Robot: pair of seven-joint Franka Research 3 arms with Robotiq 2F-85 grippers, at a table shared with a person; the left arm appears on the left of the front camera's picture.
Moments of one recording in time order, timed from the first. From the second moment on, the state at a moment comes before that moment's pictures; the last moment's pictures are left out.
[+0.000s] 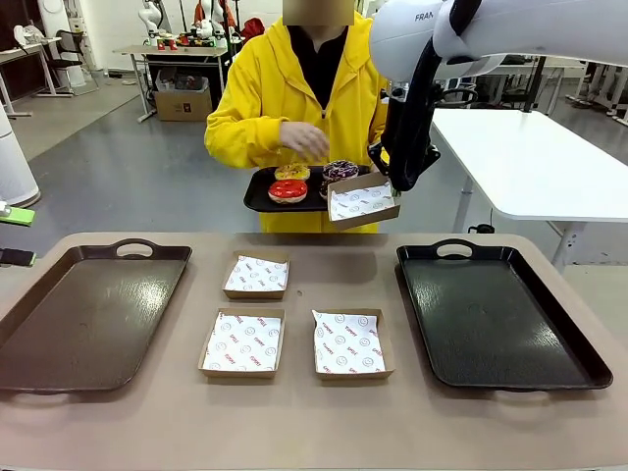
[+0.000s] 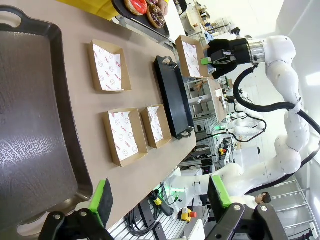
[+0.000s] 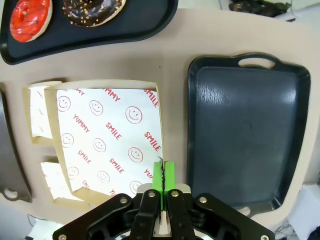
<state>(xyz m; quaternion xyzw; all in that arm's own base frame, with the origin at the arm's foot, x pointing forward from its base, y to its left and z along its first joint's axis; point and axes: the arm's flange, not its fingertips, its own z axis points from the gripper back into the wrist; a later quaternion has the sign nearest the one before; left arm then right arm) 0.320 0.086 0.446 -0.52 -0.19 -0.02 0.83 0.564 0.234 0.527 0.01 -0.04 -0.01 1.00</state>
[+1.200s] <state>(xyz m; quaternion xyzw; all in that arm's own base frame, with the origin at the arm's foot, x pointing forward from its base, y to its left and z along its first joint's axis) 0.320 0.086 0.446 -0.52 -0.19 -0.02 0.83 0.564 0.234 0.527 0.01 -0.04 -0.01 1.00</state>
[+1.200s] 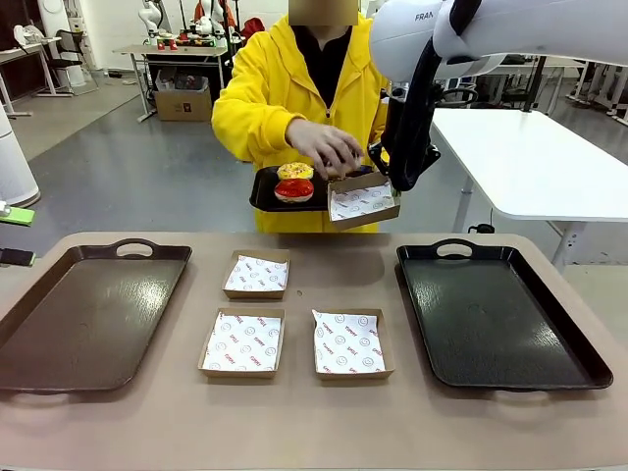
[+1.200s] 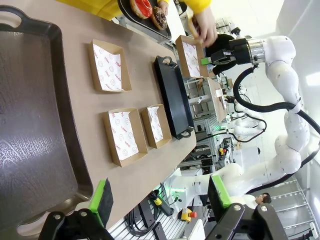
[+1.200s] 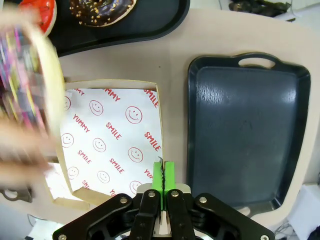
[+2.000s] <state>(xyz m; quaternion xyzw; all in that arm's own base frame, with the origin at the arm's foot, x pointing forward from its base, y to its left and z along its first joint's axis) 0.320 0.086 0.446 -0.52 -0.19 -0.02 0.83 0.564 0.234 0.527 0.01 -0.04 -0.01 1.00</state>
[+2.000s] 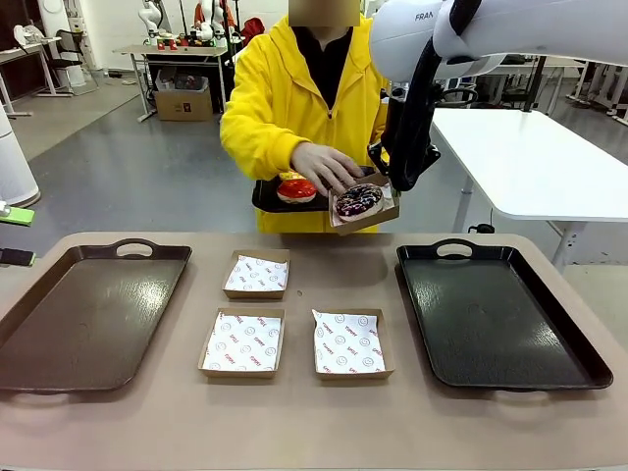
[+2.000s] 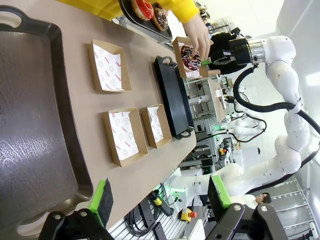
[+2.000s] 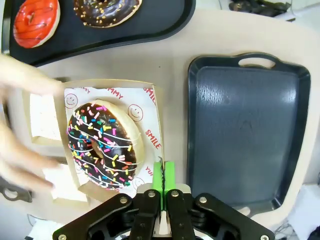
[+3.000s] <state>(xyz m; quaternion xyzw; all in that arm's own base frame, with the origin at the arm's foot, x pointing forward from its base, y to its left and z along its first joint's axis) 0.343 0.053 0.481 -0.47 -0.18 -0.05 0.87 0.559 0.178 0.542 0.02 -0.04 0.00 1.00</state>
